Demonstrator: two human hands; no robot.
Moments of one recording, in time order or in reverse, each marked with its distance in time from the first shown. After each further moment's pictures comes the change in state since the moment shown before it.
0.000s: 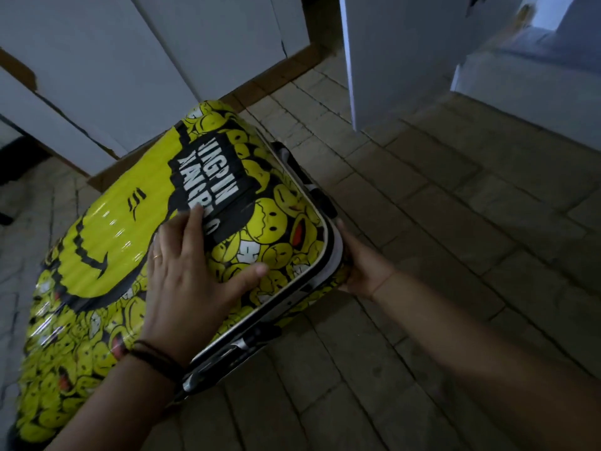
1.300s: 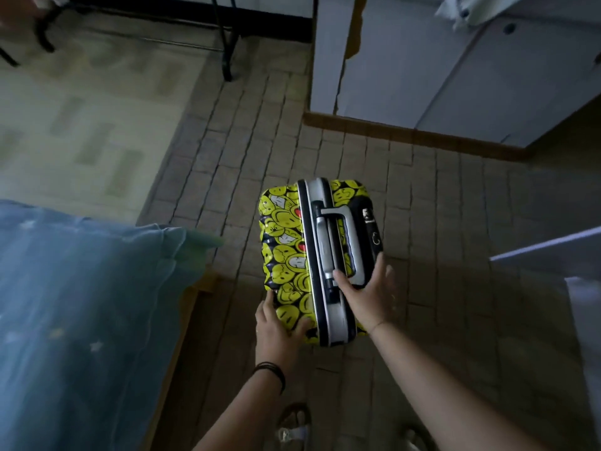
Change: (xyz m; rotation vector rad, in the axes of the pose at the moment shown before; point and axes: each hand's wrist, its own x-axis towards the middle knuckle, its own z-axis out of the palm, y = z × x) left_hand -0.130 -0.151 -0.289 -0.776 -0.119 -1.185; right_hand -0.156 -0.005 0.484 -1.573 0.341 -0.061
